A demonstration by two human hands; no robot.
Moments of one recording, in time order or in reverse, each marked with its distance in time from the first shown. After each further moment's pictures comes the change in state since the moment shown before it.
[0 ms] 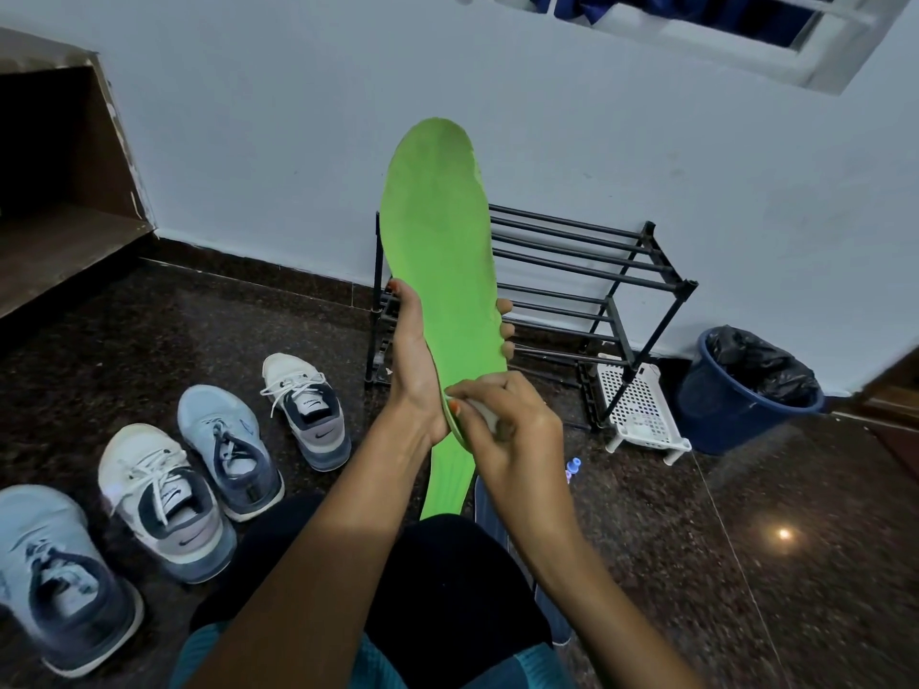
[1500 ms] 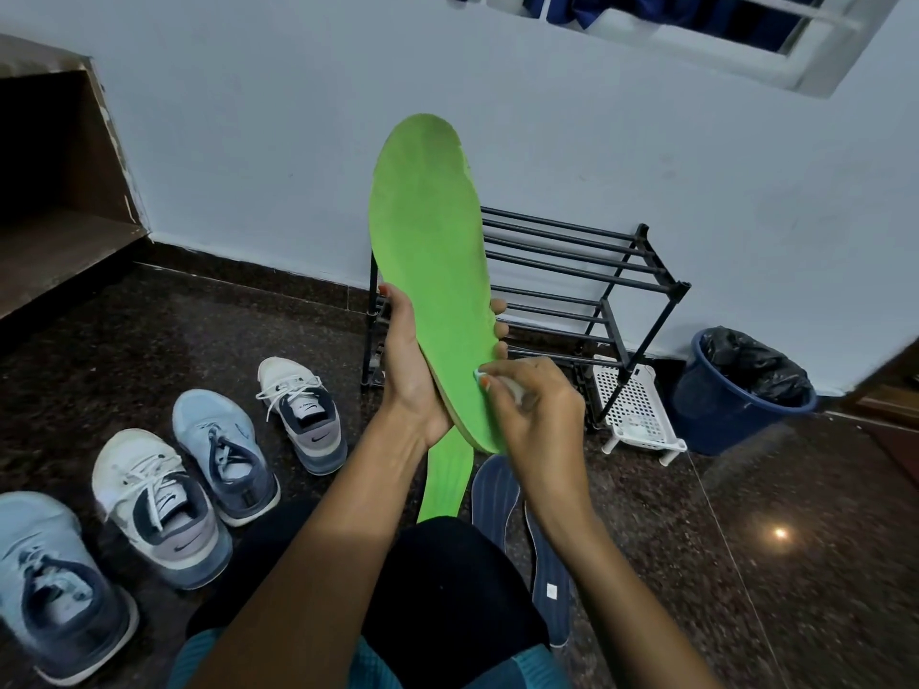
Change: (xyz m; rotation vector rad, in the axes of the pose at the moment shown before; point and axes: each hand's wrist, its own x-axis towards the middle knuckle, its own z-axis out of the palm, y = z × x) left_hand 0.001 0.000 -0.001 -0.005 -0.010 0.020; right_hand 0.016 0.013 -0.012 -0.135 0.096 0.113
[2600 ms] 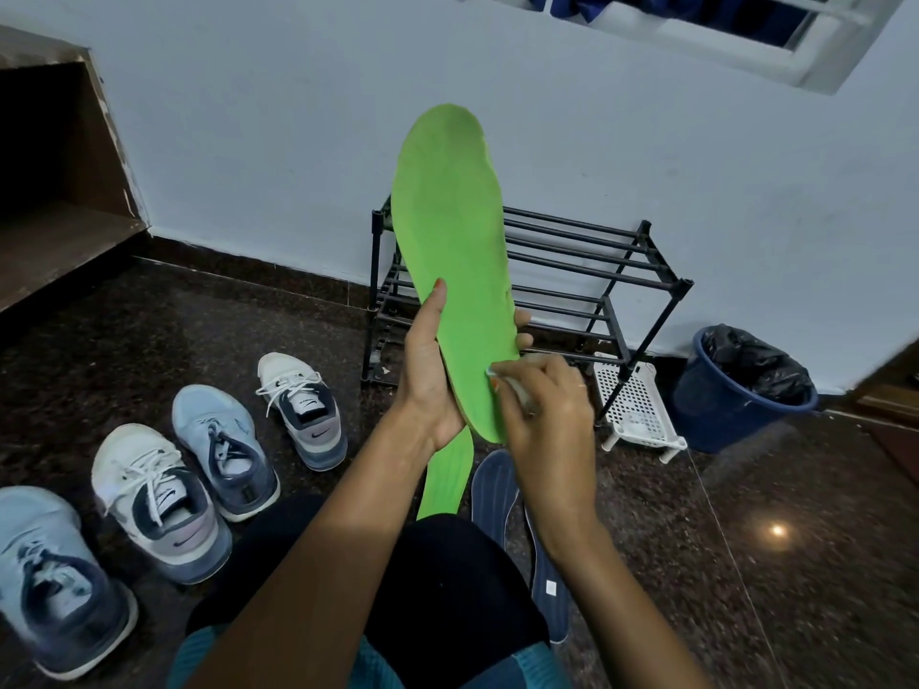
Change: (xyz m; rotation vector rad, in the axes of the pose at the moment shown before) left_hand -0.001 -0.001 0.005 0.008 -0.014 -0.133; right_hand -0.009 0.000 -0.004 -0.194 0.088 -0.123
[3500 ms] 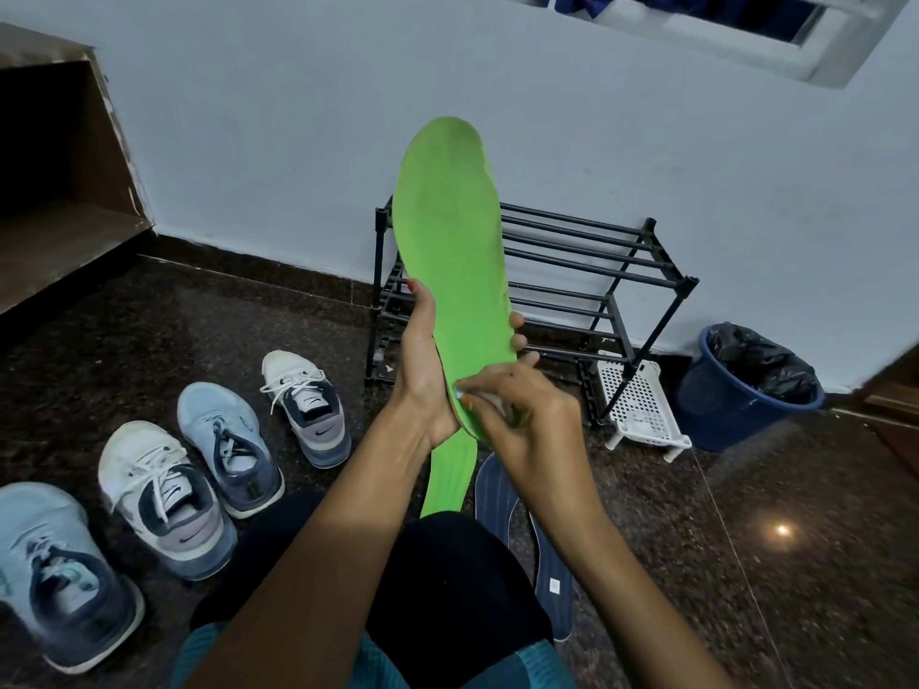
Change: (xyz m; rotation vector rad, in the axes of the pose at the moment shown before) left_hand -0.001 -0.001 -0.005 -0.021 -0.003 -0.004; right_hand 0.001 -0.003 0.000 0.260 -0.200 -0.100
